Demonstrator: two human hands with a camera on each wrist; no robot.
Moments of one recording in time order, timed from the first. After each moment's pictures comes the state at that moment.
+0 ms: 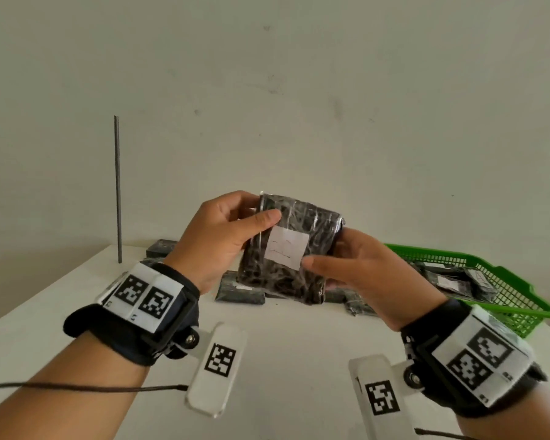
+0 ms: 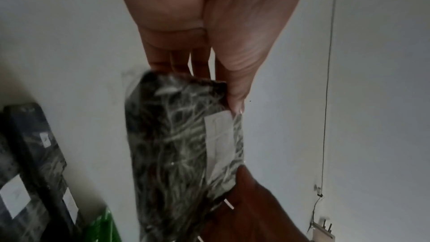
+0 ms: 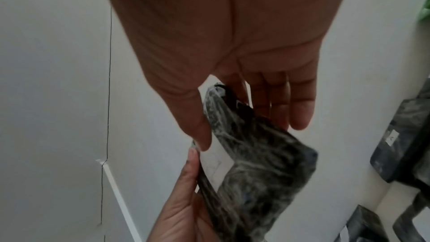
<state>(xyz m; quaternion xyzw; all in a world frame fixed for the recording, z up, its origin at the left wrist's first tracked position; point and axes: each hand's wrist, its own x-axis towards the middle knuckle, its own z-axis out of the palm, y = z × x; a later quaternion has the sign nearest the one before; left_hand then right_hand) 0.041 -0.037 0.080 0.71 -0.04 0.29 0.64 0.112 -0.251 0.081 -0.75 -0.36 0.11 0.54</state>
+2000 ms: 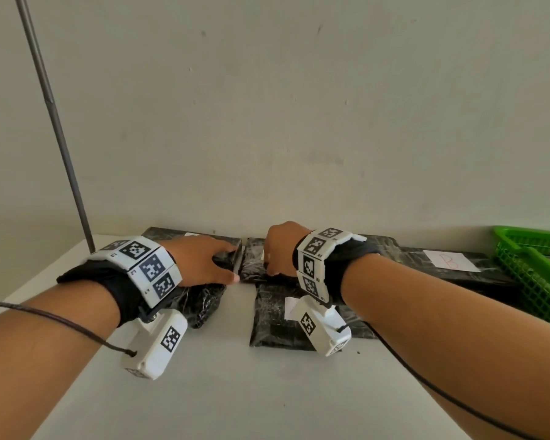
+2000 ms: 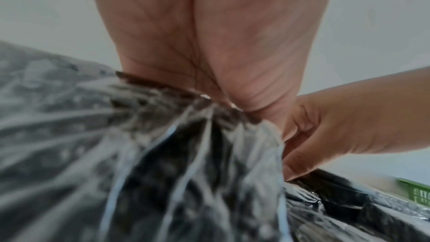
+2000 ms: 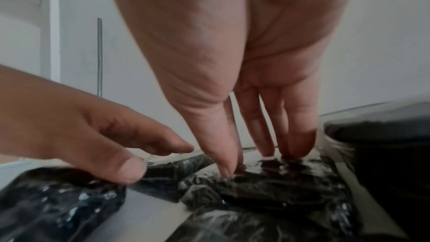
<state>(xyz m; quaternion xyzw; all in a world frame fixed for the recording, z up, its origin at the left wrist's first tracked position) 0.236 0.208 -0.038 0.98 0.13 -0.12 0.08 0.343 0.056 -0.027 -0.90 -0.41 0.11 -0.03</state>
